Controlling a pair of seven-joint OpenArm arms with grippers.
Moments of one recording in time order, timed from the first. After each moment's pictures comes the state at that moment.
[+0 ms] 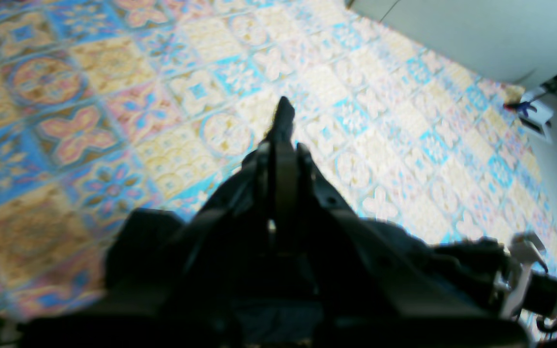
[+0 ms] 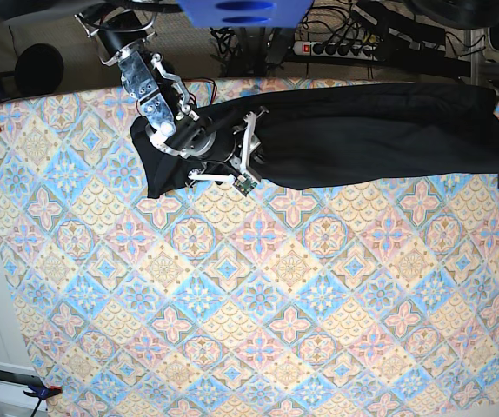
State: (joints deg) left arm 40.9 -33.7 -70.0 114.5 -87.7 -12.9 58.3; right arm -3.3 10.7 -28.2 101.7 12.8 17.1 -51.9
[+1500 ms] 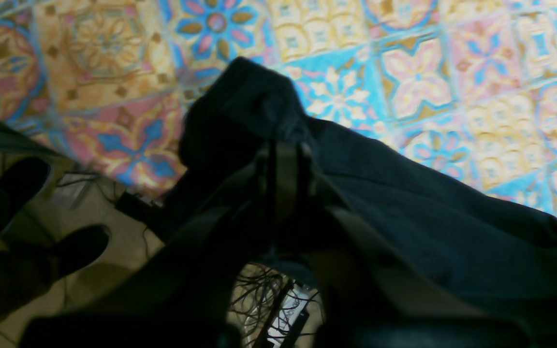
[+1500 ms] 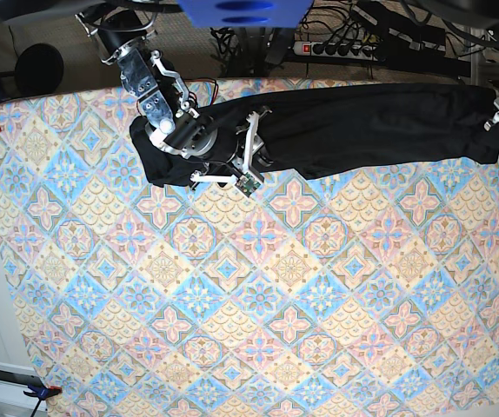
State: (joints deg) left arm 23.5 -19.4 -58.0 105.2 -46.3 -12.7 67.5; right arm -3.4 10.7 -28.5 104.6 12.8 17.1 -51.9
